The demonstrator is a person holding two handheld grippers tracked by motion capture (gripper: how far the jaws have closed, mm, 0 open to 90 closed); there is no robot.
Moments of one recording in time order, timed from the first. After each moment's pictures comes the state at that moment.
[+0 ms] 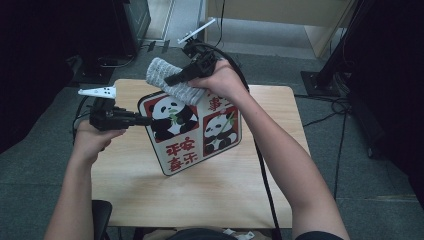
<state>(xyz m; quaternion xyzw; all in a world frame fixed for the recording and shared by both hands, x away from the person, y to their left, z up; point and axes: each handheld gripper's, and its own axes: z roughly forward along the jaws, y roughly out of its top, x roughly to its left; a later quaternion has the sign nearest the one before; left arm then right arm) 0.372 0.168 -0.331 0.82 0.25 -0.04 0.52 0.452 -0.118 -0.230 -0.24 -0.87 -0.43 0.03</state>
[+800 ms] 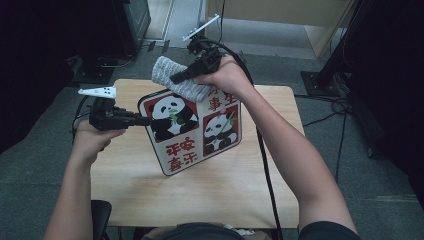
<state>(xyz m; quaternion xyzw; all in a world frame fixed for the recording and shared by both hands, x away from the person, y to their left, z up) 0.372 0.168 -0.330 0.82 0.26 -0.04 0.51 0.462 -0.130 -0.227 -0.24 -0.88 -0.41 0.04</state>
